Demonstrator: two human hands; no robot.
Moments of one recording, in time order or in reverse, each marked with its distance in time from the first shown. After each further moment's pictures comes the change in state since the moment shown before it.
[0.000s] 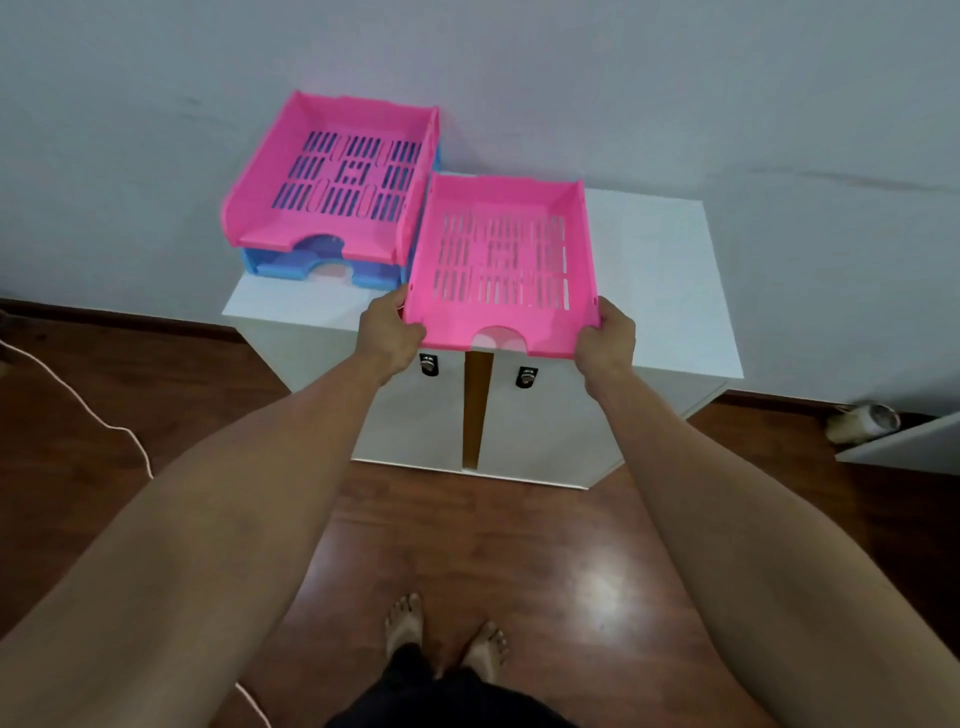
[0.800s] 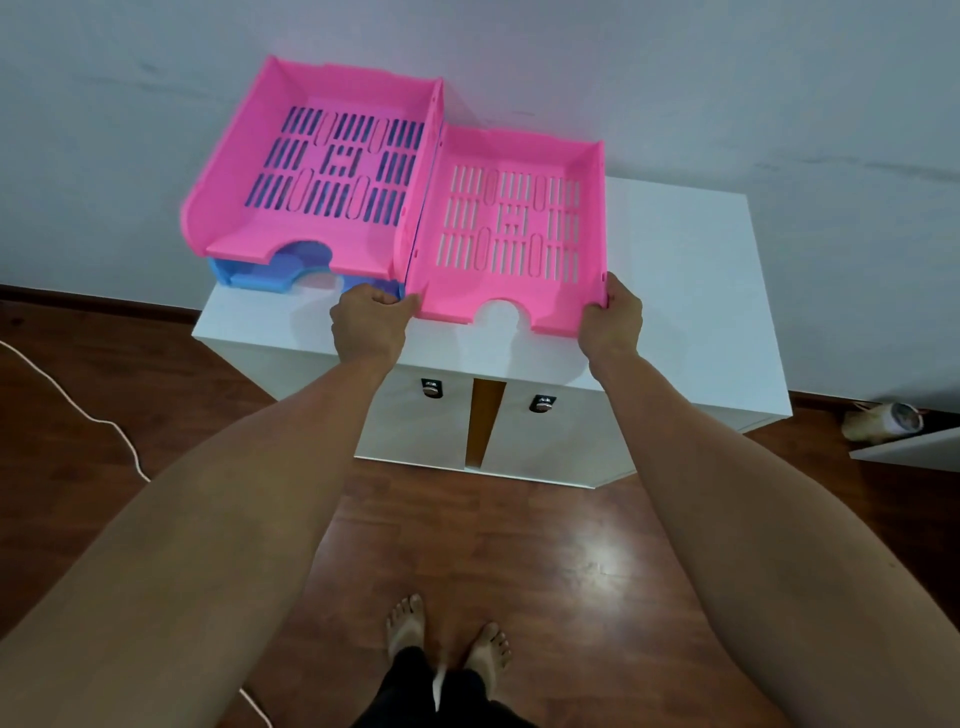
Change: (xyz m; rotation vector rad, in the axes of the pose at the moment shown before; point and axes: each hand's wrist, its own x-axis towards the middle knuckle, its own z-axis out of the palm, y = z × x) left_hand 0.087 -0.019 0.009 0.017 0.332 -0.170; right_hand 0.093 0.000 0.051 -0.087 0.017 0.027
